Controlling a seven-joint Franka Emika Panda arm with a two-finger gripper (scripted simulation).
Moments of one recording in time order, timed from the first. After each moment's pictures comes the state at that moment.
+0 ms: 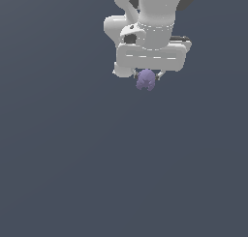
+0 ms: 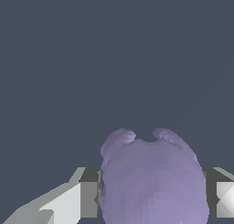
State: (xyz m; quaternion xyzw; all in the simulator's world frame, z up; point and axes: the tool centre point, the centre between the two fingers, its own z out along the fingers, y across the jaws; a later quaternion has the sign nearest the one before) arm -0.066 0.078 0.345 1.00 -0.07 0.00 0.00
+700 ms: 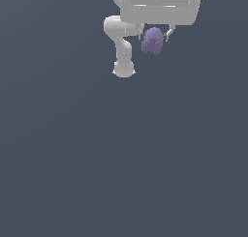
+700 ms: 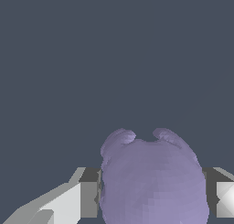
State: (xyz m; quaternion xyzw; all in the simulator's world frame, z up) arm -0.122 0.090 0.448 1.00 -0.07 0.00 0.00
